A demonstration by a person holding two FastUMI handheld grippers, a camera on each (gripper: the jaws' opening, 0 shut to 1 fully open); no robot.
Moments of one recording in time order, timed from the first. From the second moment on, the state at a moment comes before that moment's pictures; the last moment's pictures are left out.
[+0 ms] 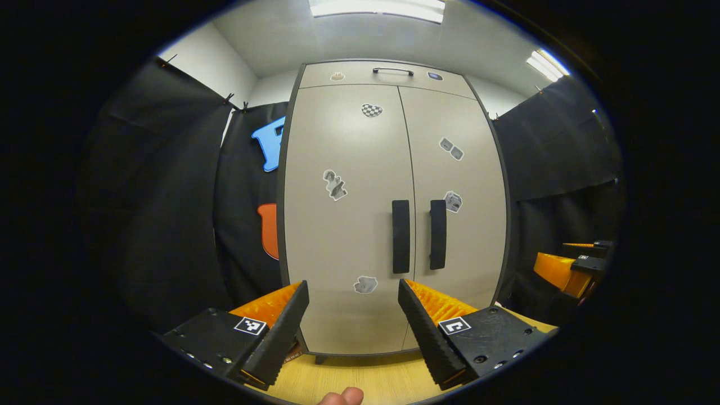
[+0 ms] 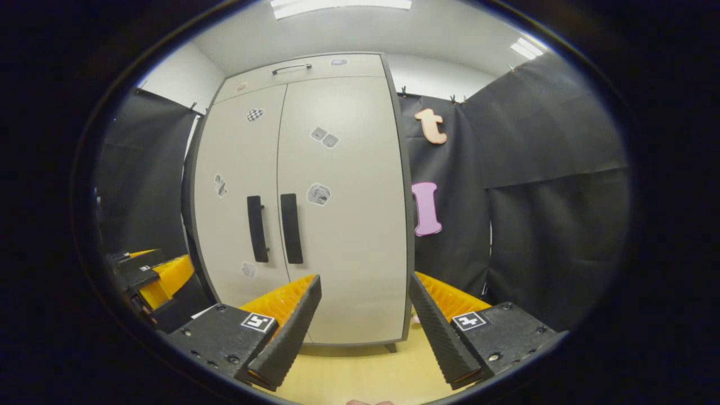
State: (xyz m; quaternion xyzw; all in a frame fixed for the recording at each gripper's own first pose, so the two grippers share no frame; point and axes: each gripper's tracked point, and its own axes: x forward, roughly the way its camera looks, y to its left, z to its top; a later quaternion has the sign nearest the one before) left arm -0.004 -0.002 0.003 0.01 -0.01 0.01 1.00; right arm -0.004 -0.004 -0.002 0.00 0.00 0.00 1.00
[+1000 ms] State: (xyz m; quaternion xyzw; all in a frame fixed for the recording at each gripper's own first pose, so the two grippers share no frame) left arm -0.022 -0.003 0.003 0.01 -0.01 0.00 1.00; right arm 0.043 0.041 0.003 0.03 0.00 0.05 1.00
